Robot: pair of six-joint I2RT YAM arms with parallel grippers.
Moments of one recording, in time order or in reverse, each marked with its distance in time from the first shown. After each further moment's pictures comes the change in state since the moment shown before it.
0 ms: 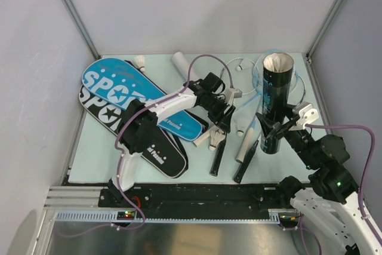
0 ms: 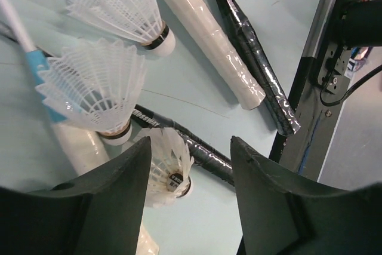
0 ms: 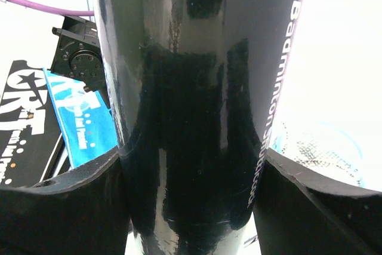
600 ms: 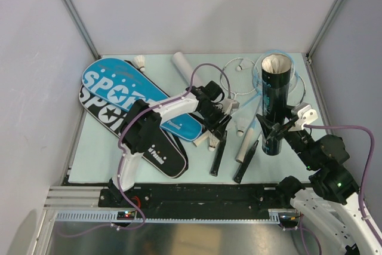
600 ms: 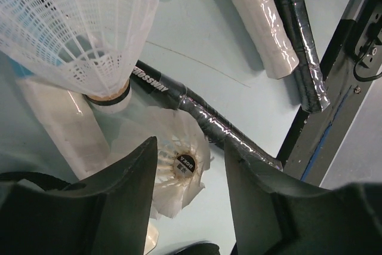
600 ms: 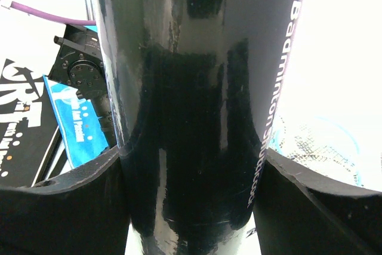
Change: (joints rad) left arm -0.022 0.023 -0.064 -0.068 -0.064 0.041; right arm 0.000 -0.013 0.000 -0.040 0.006 -0.012
